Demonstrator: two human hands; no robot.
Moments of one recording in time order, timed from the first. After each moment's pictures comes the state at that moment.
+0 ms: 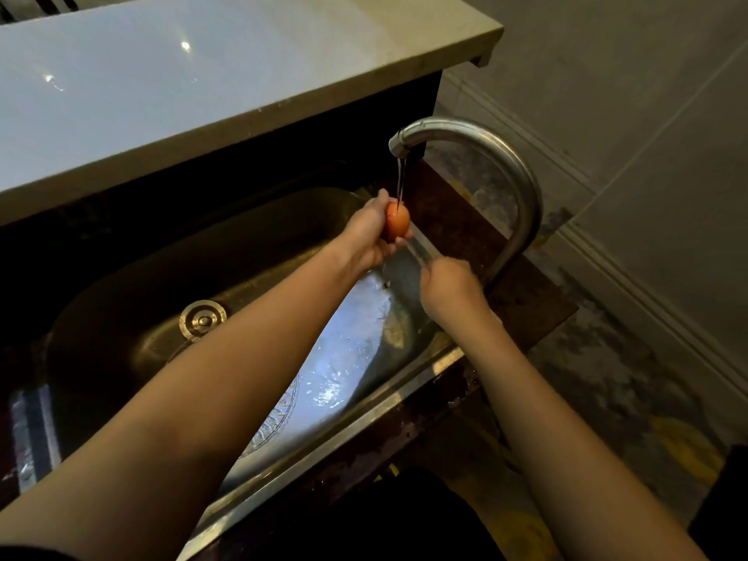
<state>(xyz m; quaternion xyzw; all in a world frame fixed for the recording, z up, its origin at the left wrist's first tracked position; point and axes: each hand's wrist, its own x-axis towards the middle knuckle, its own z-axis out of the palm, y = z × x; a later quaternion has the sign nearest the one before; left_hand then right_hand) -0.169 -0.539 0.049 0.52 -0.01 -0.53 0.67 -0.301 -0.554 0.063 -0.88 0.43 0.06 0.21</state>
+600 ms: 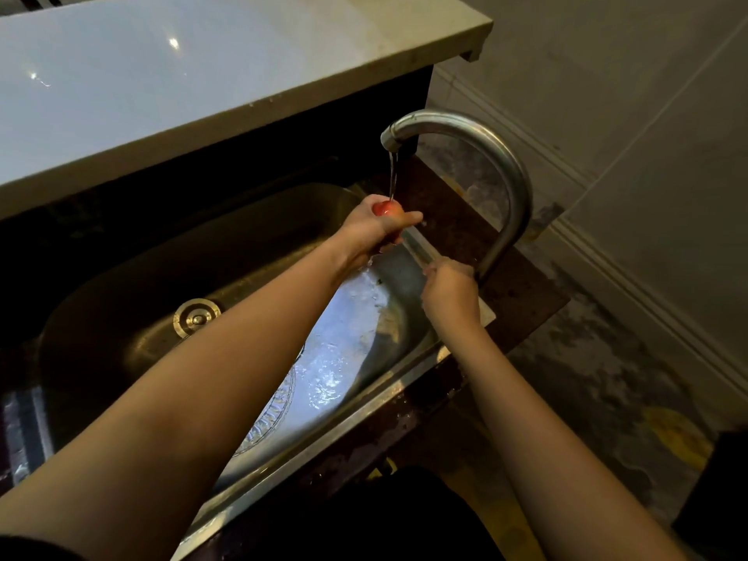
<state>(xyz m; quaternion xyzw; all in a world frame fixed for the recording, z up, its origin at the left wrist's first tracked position) -0.169 -0.531 0.041 0.66 -0.19 -0.45 0.57 -0.309 -0.556 0.027 -0.85 0.48 0.01 0.19</state>
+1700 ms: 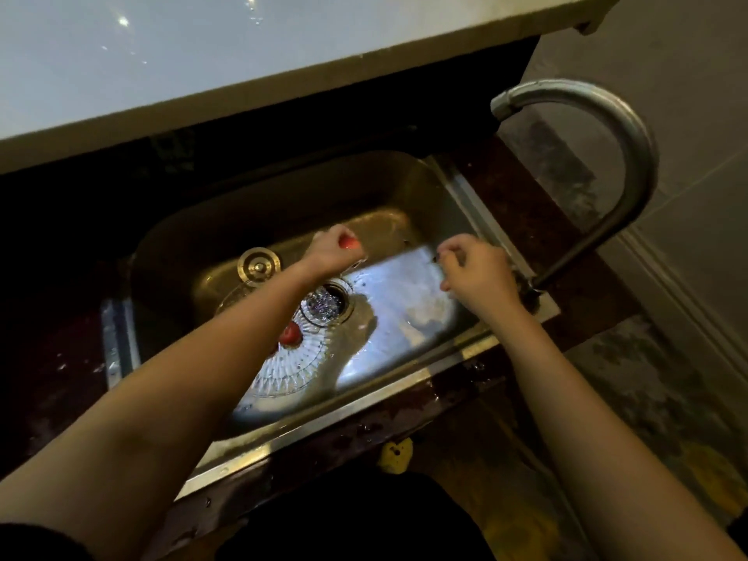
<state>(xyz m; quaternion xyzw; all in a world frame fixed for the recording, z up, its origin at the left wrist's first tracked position) -0.120 -0.387 -0.021 0.85 -0.19 -0.33 0.37 -0.296 -0.522 0.038 -0.87 0.34 -0.07 0.36</state>
